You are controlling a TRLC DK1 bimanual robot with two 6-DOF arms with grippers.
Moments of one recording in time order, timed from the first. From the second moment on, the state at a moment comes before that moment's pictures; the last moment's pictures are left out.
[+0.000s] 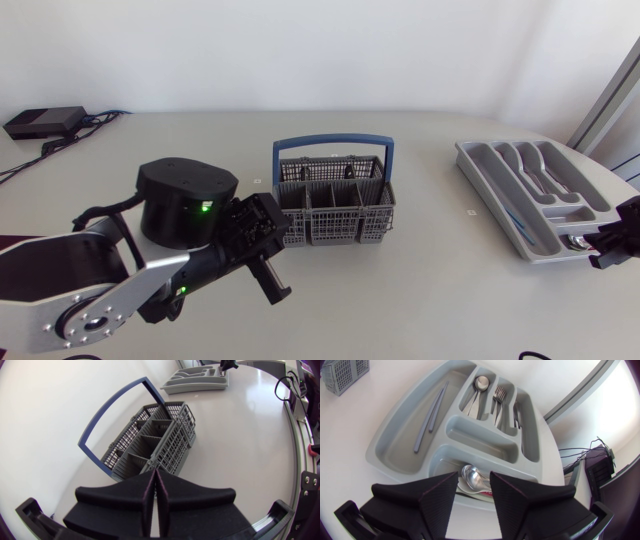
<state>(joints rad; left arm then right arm) -0.82 1.29 0.62 0.11 -0.19 0.46 -0.87 1.74 0.84 -0.02 -0.48 -1.11</state>
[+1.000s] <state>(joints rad) -0.59 1.15 0.62 0.03 -0.16 0.41 -0.09 1.04 0.61 -0.29 -0.31 -0.65</state>
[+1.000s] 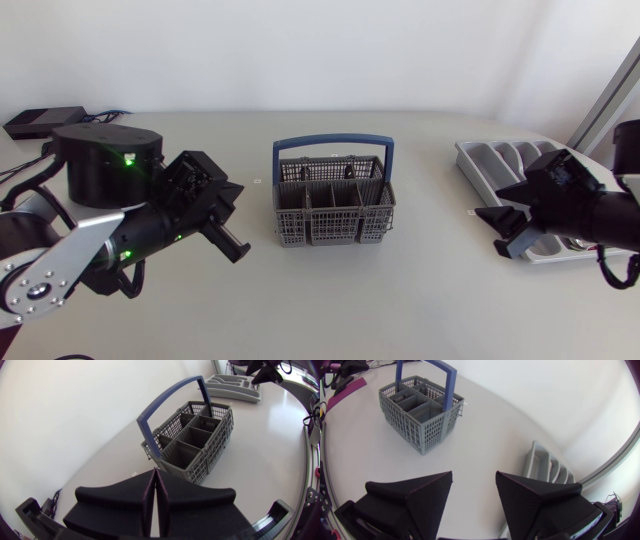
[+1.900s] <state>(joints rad) -0.47 1.60 0.76 0.14 -0.01 0.40 0.34 1.65 0.84 -0.04 -0.10 -0.44</state>
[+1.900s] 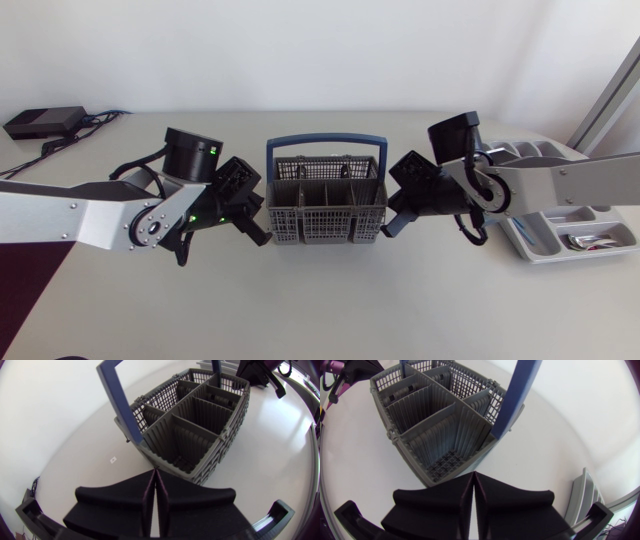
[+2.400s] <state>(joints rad) -0.42 1.64 0.78 0.17 0.03 0.40 0.39 1.70 0.89 -0.04 -0.03 -0.41</state>
